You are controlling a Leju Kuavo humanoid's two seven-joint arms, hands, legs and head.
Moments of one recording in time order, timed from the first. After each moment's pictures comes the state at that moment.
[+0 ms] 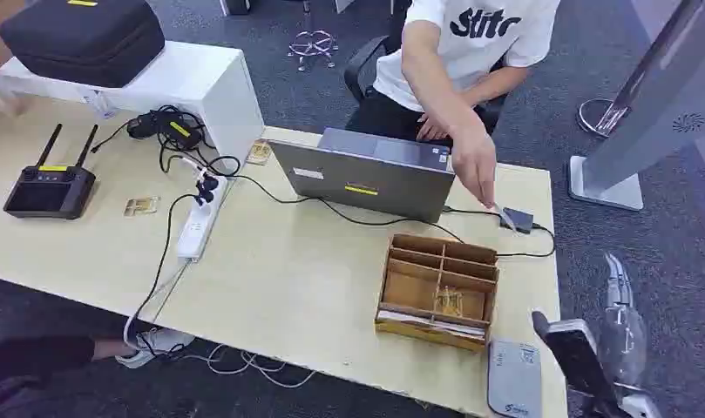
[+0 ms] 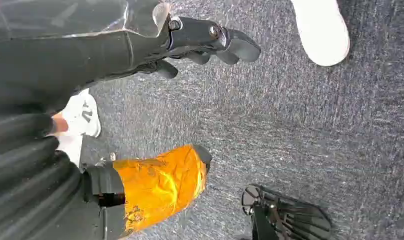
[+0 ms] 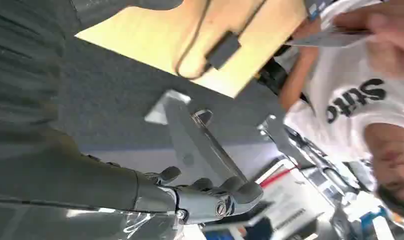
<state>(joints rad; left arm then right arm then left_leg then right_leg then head) -0.02 -0.04 0.79 -0.26 -0.64 0.04 0.06 -0.04 0.11 -0.15 -1.62 0.85 -0.16 -0.35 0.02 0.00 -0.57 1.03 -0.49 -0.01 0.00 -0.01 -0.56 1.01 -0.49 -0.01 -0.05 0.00</state>
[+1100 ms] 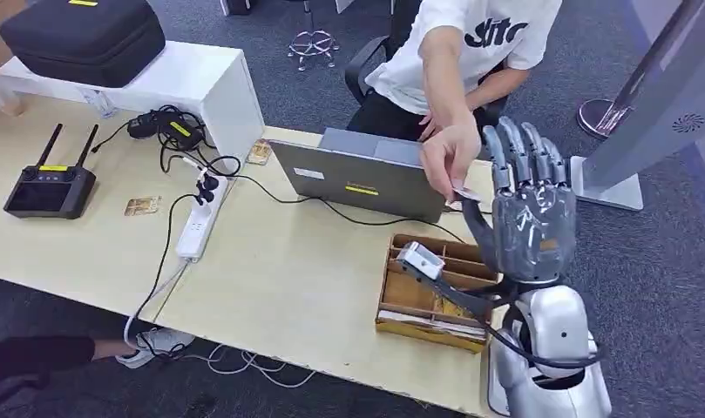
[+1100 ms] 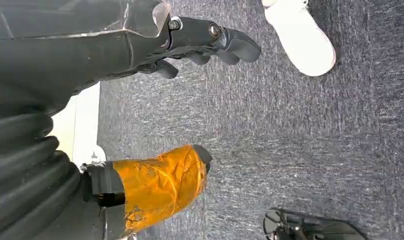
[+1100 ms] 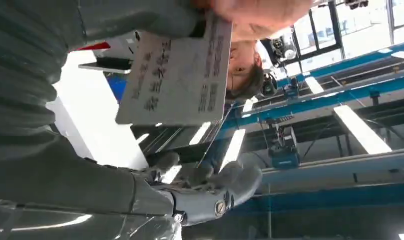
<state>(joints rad) -0.04 -0.05 0.83 -0.26 -0.91 0.04 0.06 -0.38 0.14 0.33 -1.63 1.54 -0.38 -0.05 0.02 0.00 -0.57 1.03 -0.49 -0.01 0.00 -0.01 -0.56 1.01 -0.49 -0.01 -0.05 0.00</state>
